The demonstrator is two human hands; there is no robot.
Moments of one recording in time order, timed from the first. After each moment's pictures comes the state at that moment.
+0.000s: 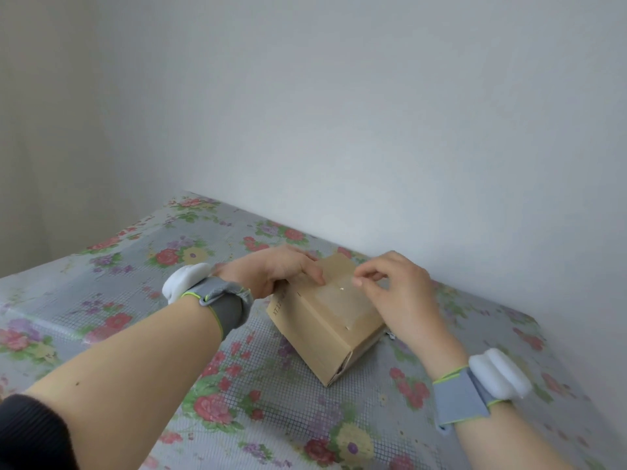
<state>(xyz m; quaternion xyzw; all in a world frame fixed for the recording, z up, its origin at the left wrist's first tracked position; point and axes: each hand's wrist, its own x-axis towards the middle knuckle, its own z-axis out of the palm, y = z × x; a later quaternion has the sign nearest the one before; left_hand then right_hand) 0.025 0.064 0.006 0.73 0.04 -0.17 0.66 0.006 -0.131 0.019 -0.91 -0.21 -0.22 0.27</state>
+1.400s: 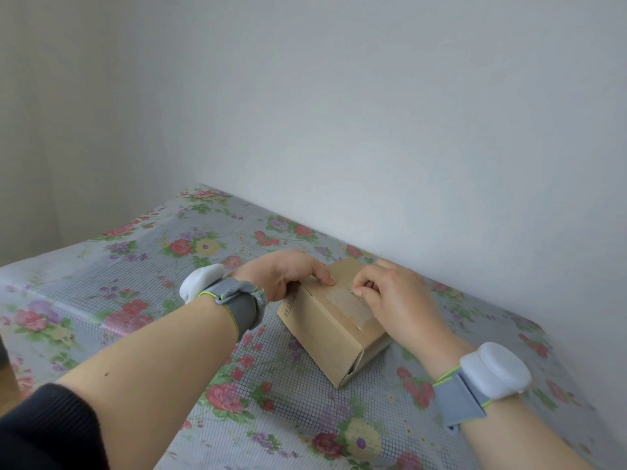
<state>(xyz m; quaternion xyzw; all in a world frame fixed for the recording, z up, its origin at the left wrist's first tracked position) 0.023 0.062 -0.006 0.67 0.09 -0.19 0.71 0.000 -0.119 0.020 -0.95 -0.27 -0.17 0.07</state>
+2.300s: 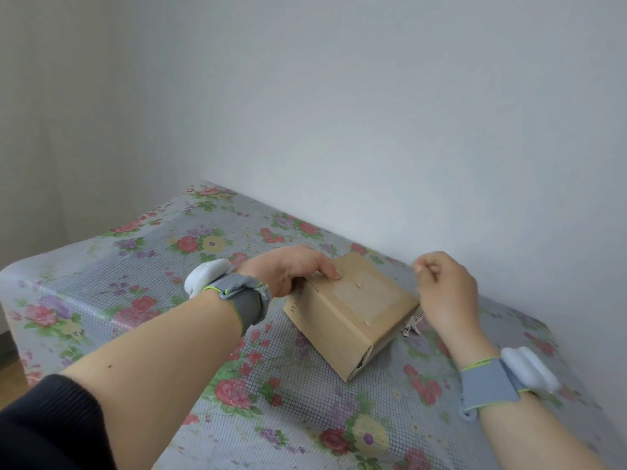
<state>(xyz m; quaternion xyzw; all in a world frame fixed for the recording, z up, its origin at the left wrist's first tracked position) 0.021 0.065 -0.004 0.67 0.08 -0.19 0.71 0.029 -0.158 0.013 -0.92 -0.07 -0.29 0.27</state>
